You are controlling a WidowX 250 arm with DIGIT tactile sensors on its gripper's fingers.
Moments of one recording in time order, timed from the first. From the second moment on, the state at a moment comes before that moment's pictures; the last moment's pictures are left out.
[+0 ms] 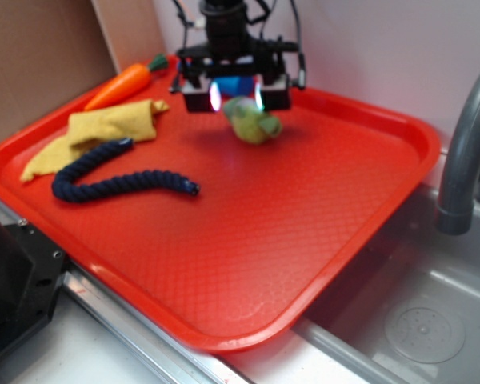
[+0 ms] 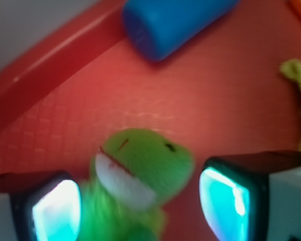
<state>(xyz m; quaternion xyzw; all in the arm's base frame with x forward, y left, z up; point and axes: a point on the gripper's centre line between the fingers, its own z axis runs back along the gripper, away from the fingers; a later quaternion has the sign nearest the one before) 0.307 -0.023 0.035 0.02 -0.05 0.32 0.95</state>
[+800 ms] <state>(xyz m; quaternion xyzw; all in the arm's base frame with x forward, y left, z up) 0.235 -0.048 0.136 -0.07 -0.08 0.11 0.99</state>
